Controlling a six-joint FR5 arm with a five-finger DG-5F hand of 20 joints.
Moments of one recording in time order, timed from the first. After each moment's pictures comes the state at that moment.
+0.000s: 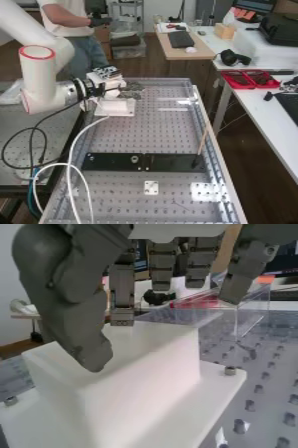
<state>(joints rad) 1.51 -1.96 -1.99 -2.64 -2.35 -0.87</state>
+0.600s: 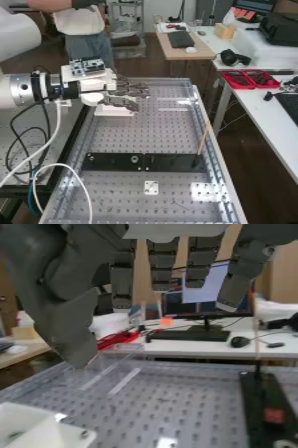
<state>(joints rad) 1.26 -1.78 -1.97 -2.70 -2.25 -0.78</state>
